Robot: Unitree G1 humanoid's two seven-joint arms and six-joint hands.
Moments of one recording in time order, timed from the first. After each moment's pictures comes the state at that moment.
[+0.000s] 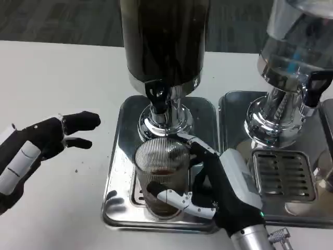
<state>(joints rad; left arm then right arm) 0.03 0.51 0.28 0.34 -0.38 -0.50 -0.86 0.07 -0.10 0.39 0.24 -0.60 -0.36 -0.40</state>
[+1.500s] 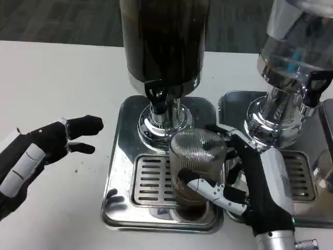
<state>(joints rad) 0.03 0.51 0.26 0.37 -0.38 -0.50 -0.86 0.14 -0.09 0.28 0.19 -0.58 -0.43 -0.50</state>
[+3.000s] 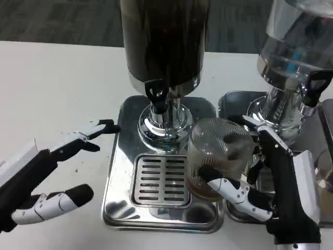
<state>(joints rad) 0.07 0.57 0.24 0.41 -0.09 -1.06 -0.72 0.29 -0.09 0.22 -0.01 -0.55 -0.49 -0.48</state>
